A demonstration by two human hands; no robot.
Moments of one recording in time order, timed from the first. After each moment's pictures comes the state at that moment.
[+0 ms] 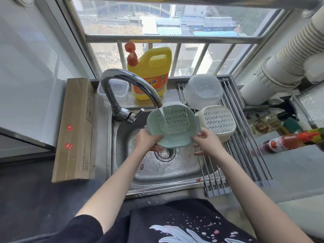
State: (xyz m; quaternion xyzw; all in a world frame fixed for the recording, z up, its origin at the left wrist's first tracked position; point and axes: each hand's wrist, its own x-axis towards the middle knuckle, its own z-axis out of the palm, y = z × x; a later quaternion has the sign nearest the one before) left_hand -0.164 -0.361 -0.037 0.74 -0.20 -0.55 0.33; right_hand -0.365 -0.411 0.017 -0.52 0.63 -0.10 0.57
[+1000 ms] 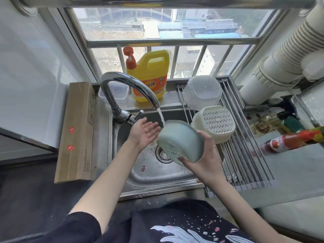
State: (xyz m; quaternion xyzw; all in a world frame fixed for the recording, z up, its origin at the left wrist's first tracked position) left_hand -0.144 -0.372 -0.024 0.52 0.02 -0.67 0.53; right_hand -0.375 -0.343 0.013 -0.75 0.51 -0.28 0.32
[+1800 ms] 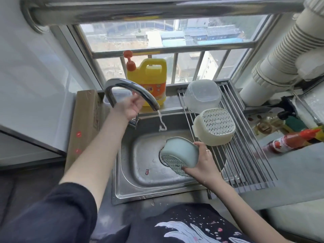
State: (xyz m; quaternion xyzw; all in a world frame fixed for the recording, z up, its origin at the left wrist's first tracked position) left_hand -0.074 -0.432 0.042 0.50 -0.01 -0.60 0.62; right_hand -0.386 -0.347 -0.018 -0.75 0.53 -0.15 0.36
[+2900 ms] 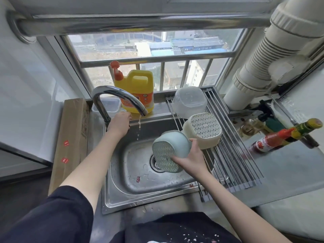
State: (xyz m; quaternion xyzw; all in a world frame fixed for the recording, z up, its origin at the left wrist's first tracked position) left_hand -0.082 -0.416 -0.016 0.79 -0.58 -0.14 0.14; right_hand -0.374 -0.363 -0.009 -0.64 0.61 -0.23 0.40
